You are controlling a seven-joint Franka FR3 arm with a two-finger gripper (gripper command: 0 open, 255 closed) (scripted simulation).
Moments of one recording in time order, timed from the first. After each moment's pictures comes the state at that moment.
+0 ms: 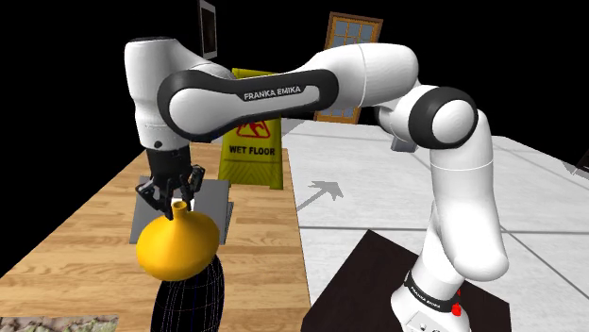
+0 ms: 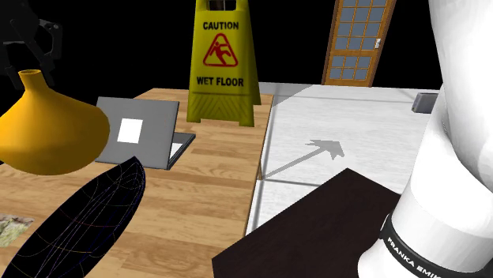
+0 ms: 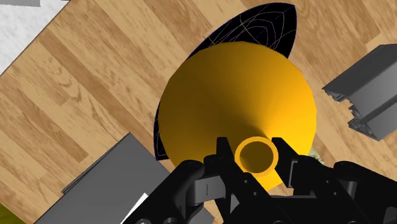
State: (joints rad) arm 0.36 0.42 0.39 -1.38 -0.17 1.77 0.72
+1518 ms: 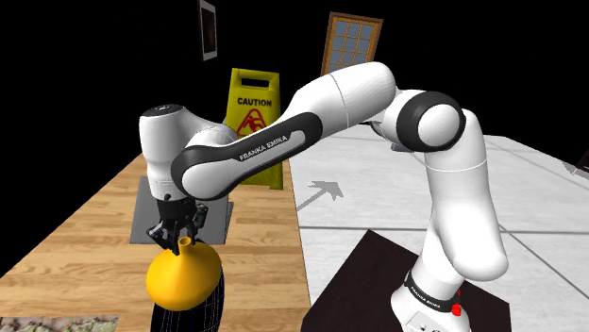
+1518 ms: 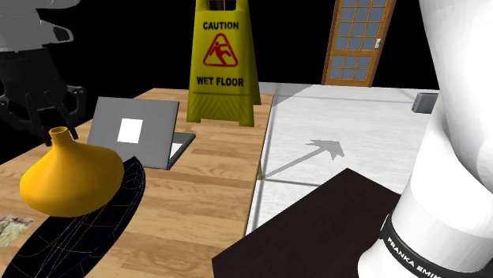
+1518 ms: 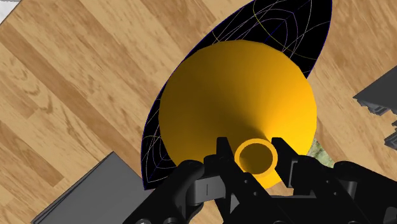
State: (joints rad) arm 0.35 0.48 0.38 -1.59 -0.19 2.03 0.75
